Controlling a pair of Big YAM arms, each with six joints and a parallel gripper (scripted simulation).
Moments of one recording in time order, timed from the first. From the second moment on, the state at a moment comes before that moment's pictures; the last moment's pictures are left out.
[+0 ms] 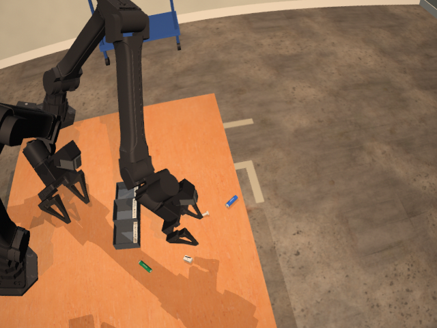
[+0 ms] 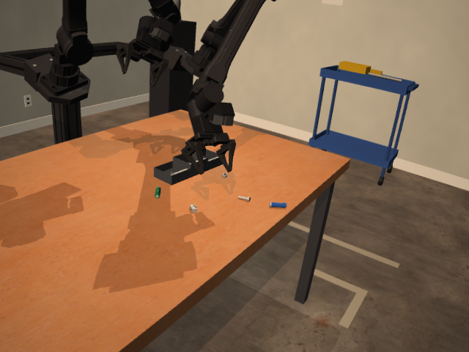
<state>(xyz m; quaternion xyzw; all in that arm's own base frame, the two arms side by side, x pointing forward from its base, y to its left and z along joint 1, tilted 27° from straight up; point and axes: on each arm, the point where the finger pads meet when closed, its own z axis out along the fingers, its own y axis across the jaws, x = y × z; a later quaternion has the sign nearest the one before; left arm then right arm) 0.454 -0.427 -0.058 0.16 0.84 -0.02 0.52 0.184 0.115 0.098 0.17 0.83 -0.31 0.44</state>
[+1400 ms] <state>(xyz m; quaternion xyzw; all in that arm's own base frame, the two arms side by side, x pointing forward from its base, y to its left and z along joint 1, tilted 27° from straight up) 0.384 -0.456 0.084 0.17 0.84 -0.02 0.52 0.184 0.115 0.098 0.17 0.83 -0.31 0.44</state>
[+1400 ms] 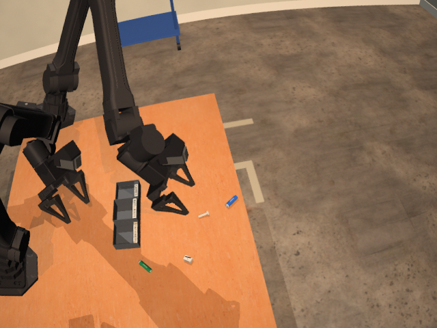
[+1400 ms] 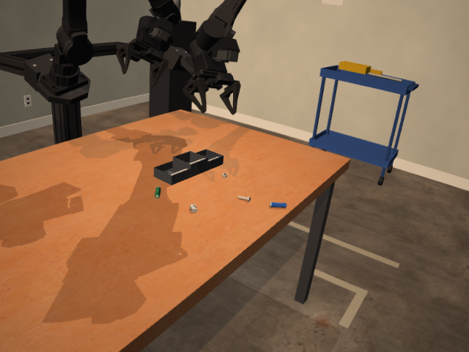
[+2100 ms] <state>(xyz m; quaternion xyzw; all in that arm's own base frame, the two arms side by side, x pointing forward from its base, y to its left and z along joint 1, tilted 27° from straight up) 0.382 -0.453 0.097 0.17 0.84 -0.02 0.52 0.184 0.115 0.098 0.17 0.83 -0.31 0.44</state>
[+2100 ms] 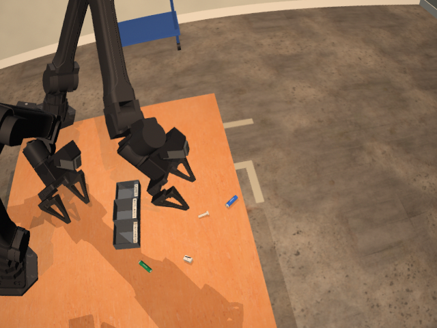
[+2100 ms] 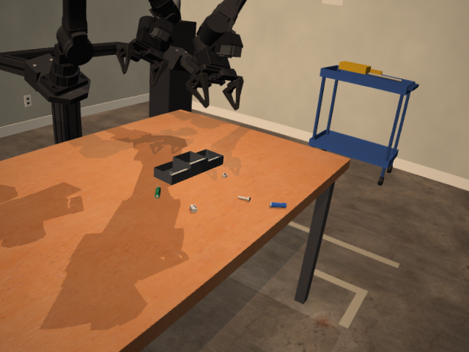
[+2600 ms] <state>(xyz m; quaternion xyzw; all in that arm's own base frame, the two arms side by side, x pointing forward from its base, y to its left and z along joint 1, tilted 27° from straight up) 0.397 -0.407 0.116 0.16 0.85 -0.01 0.50 0.184 0.115 0.098 0.17 0.83 -0.31 0.44</state>
